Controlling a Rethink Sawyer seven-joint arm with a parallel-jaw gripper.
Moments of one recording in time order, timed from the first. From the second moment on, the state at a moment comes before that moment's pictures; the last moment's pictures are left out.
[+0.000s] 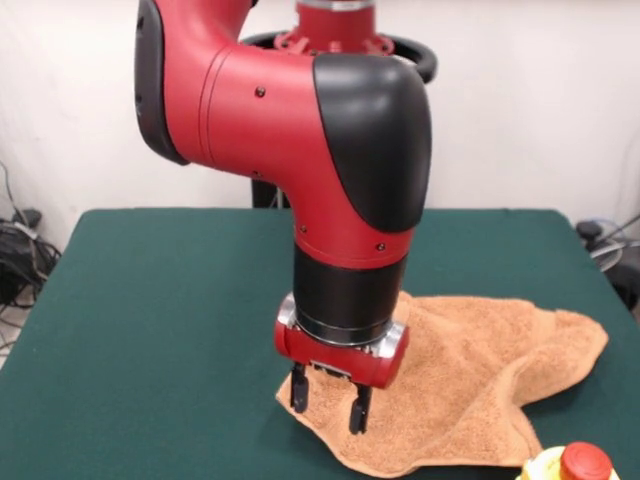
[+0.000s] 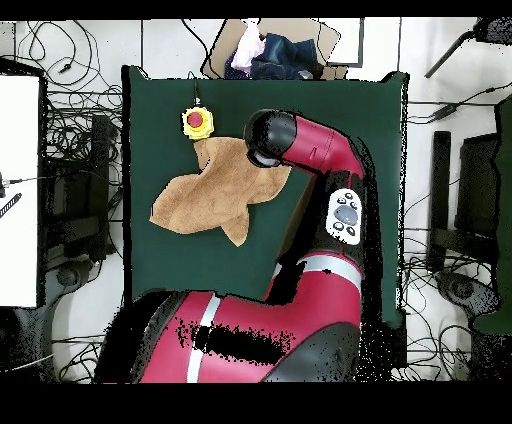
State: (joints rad) arm -0.15 -0.29 -0.16 1.15 0.20 0.68 1.78
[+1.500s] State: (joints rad) arm -0.19 -0.25 -0.09 1.25 0.20 0.50 1.78
